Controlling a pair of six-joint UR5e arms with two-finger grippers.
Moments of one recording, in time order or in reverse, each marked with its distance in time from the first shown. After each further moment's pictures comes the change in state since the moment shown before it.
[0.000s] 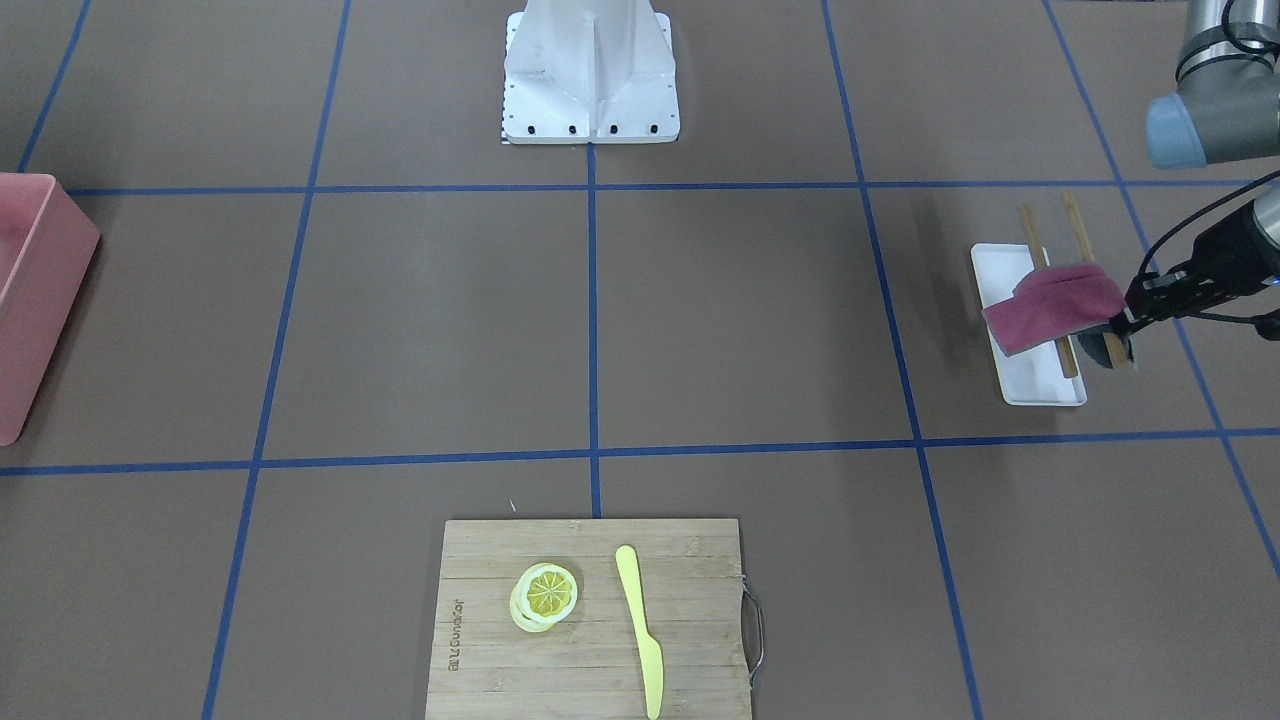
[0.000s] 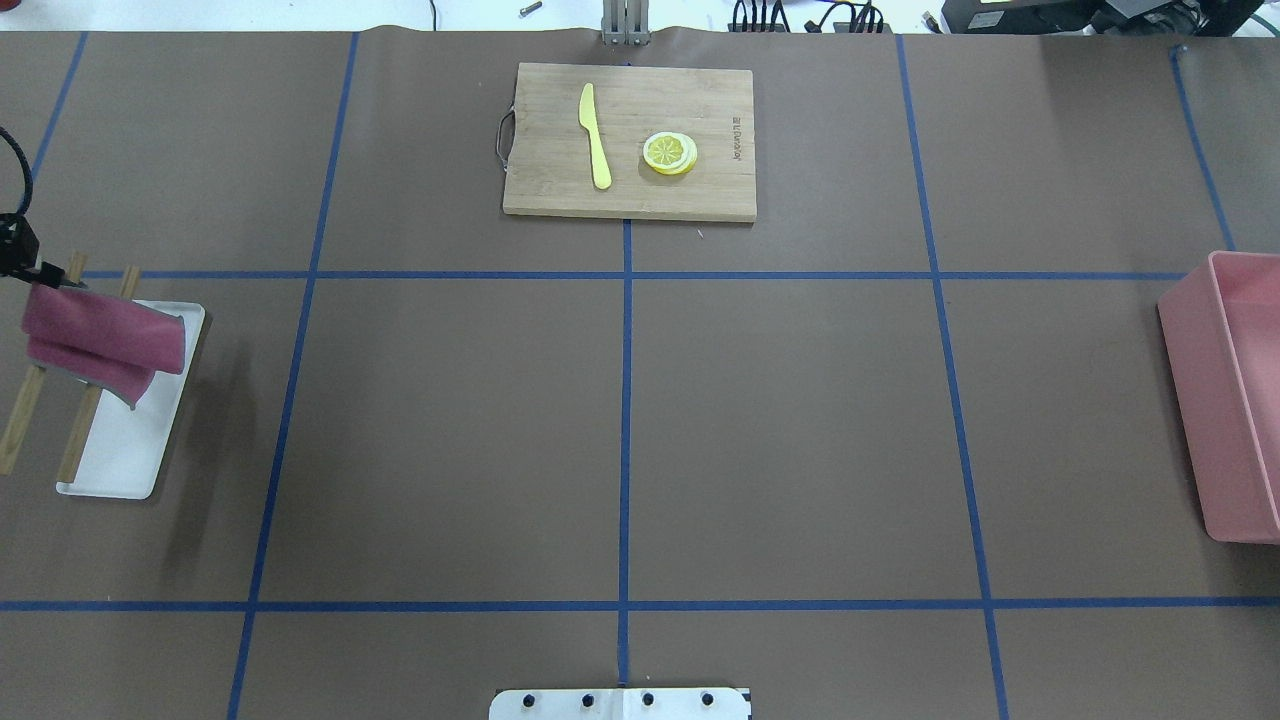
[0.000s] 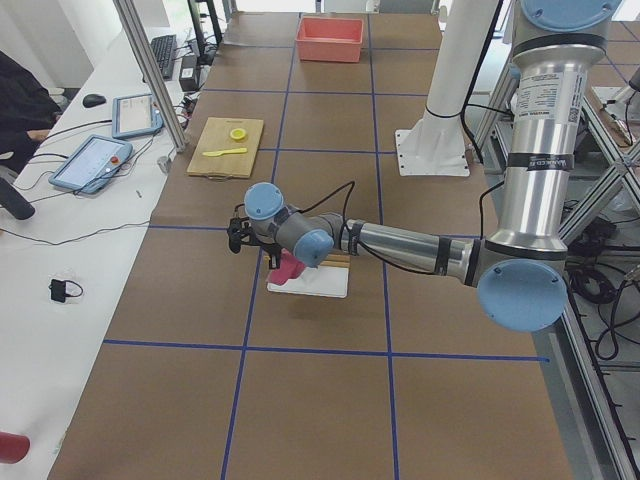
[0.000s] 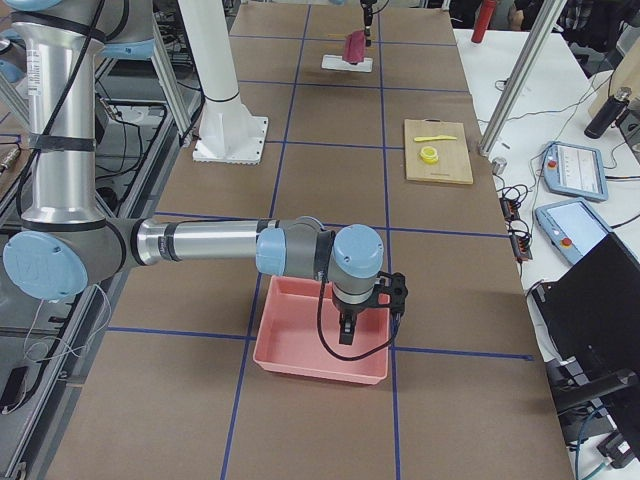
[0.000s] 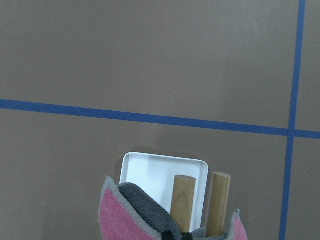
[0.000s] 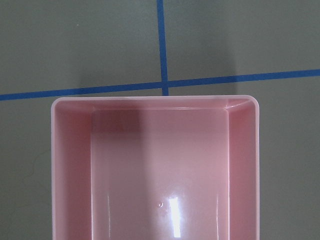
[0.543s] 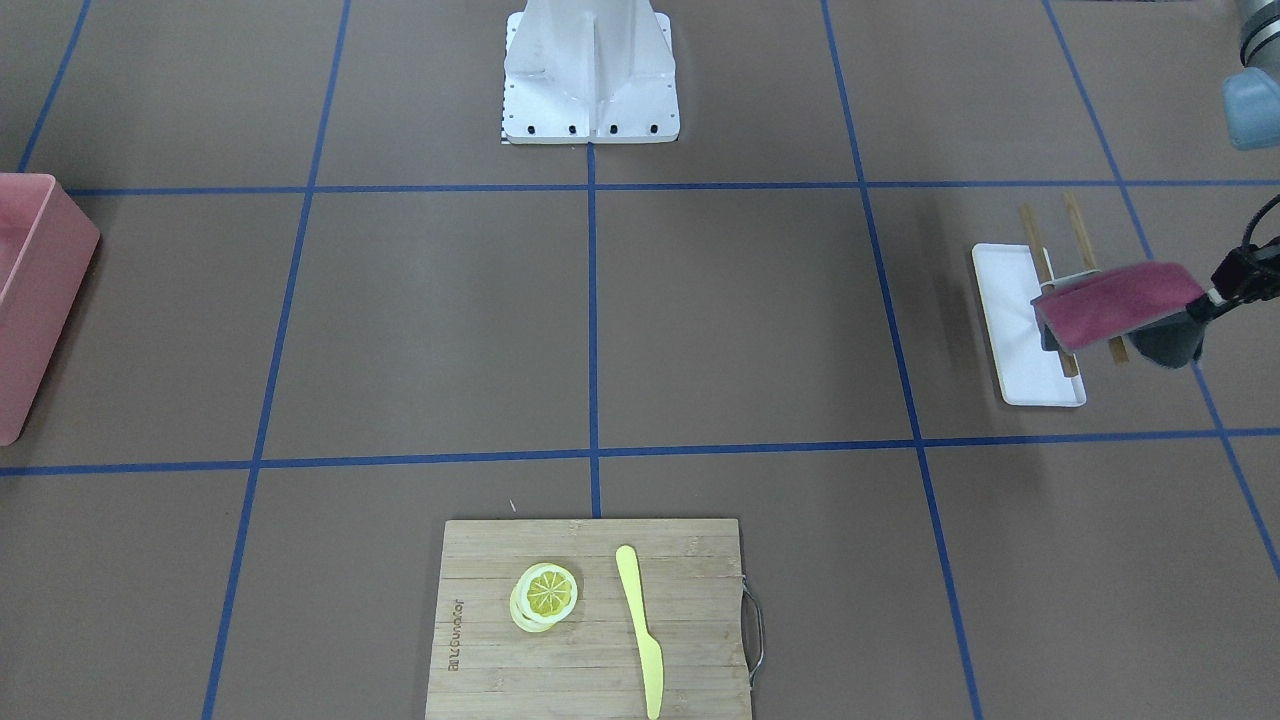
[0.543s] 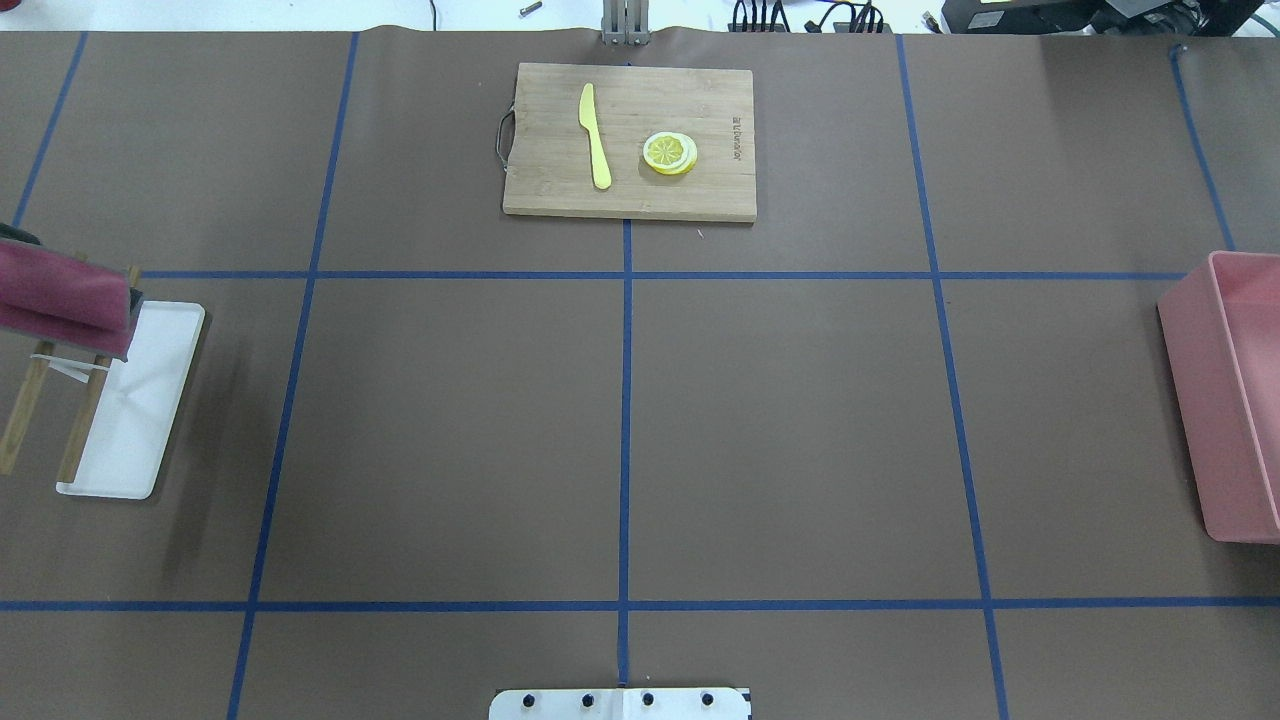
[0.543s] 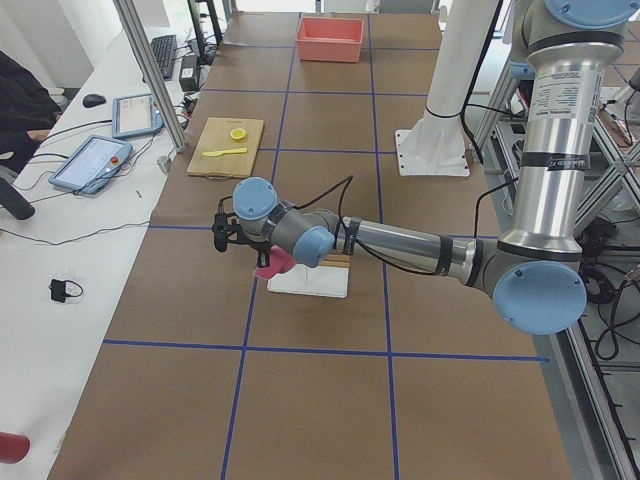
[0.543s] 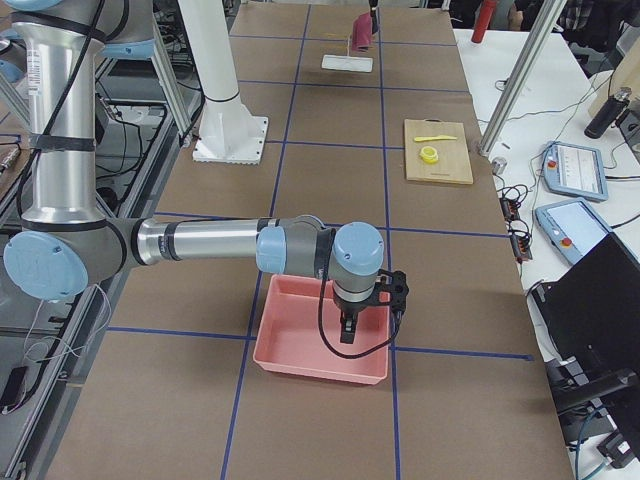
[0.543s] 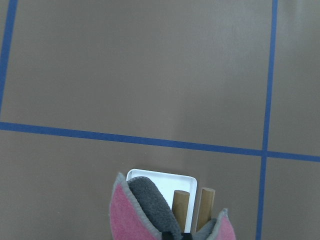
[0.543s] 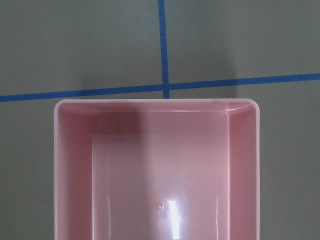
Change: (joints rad) left arm -0.149 -0.012 -0.035 0.100 -0.108 0.060; right arm 0.000 0.005 0.006 0.002 0.004 -0.001
